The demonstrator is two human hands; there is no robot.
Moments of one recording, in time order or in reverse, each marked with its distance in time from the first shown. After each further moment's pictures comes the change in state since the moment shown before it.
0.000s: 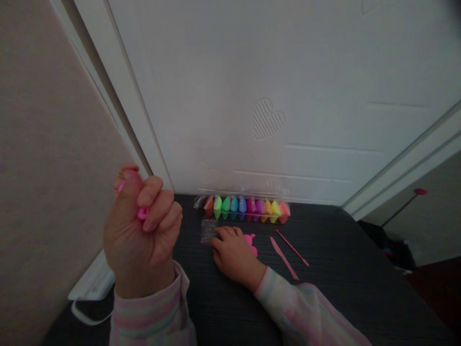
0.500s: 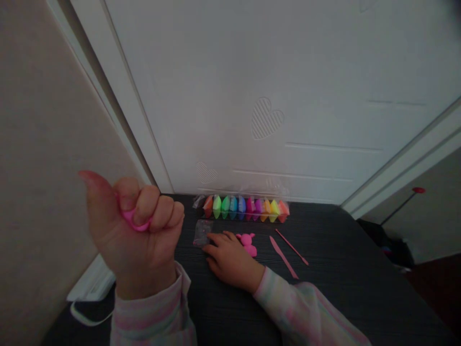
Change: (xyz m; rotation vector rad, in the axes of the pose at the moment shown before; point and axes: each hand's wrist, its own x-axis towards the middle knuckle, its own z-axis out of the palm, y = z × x) left_hand 0.008 0.003 -0.008 0.137 -0.117 0.024; right_hand -0.002 -0.003 0.001 0.063 -0.068 -0.122
